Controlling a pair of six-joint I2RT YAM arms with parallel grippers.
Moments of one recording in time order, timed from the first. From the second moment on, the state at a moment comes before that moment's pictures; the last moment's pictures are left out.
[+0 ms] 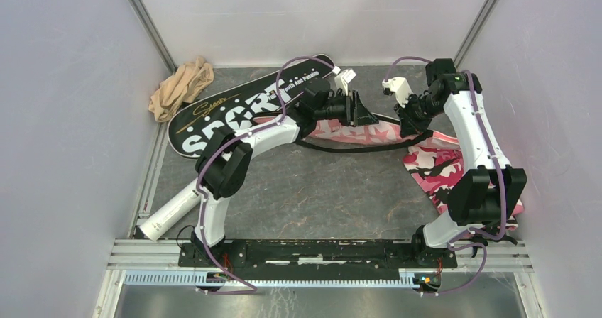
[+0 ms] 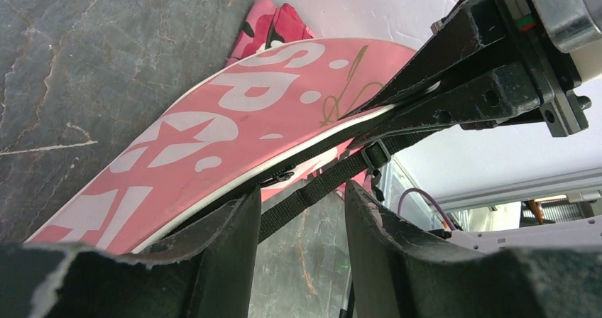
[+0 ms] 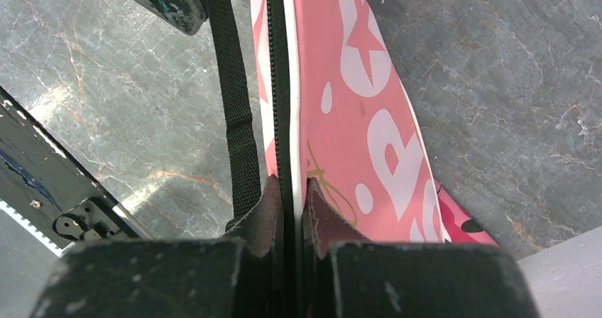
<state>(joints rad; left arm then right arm) -0.73 2.04 1.52 0.34 0.61 -0.72 0.01 1.58 1.57 -1.26 -0.43 -0.87</state>
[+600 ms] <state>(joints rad) -0.74 2.09 1.55 0.36 0.59 -0.71 0.00 1.58 1.57 -1.25 -0.42 -0.87</state>
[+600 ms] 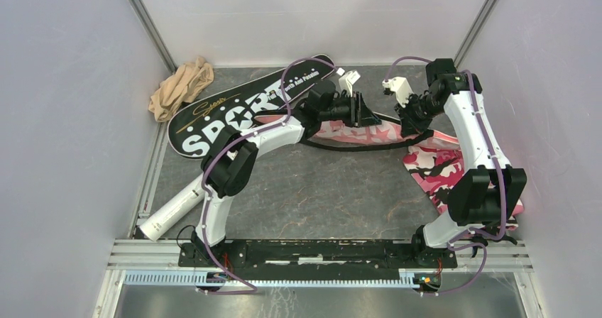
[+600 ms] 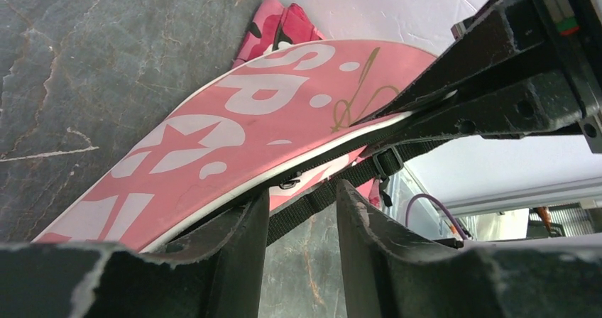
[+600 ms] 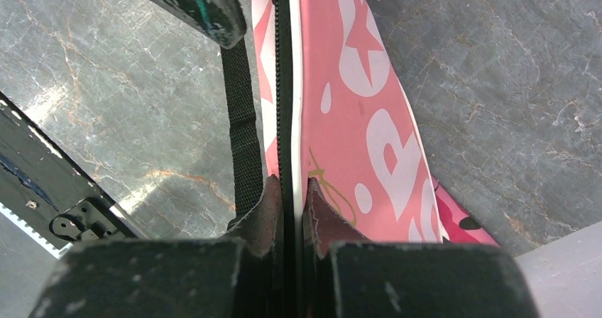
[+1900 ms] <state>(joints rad) -0.76 2.04 1.75 -0.22 0.37 -0.40 -0.03 1.56 1.55 -1.25 -0.42 -0.87</state>
